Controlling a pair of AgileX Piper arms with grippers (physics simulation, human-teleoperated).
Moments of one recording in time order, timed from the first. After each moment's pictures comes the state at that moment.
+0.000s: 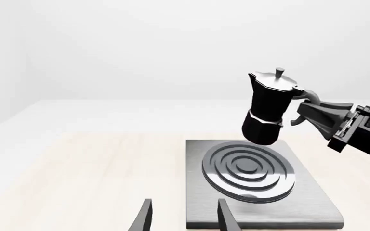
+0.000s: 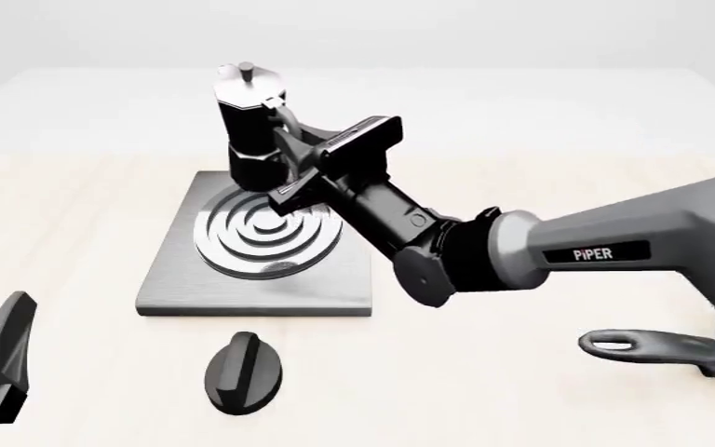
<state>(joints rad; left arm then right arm) 0.00 0.00 0.00 0.00 0.00 0.76 1.92 -1.07 -0.93 -0.06</state>
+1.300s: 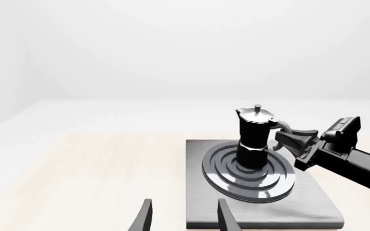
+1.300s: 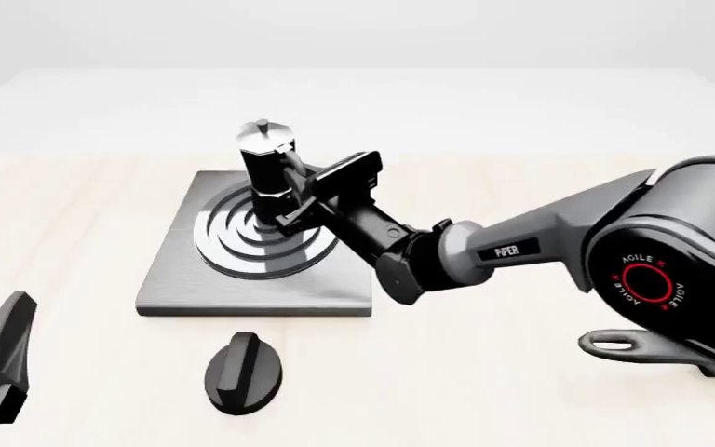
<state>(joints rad) 0.00 0.00 0.00 0.00 0.00 0.71 2.17 -1.23 -0.86 -0.04</state>
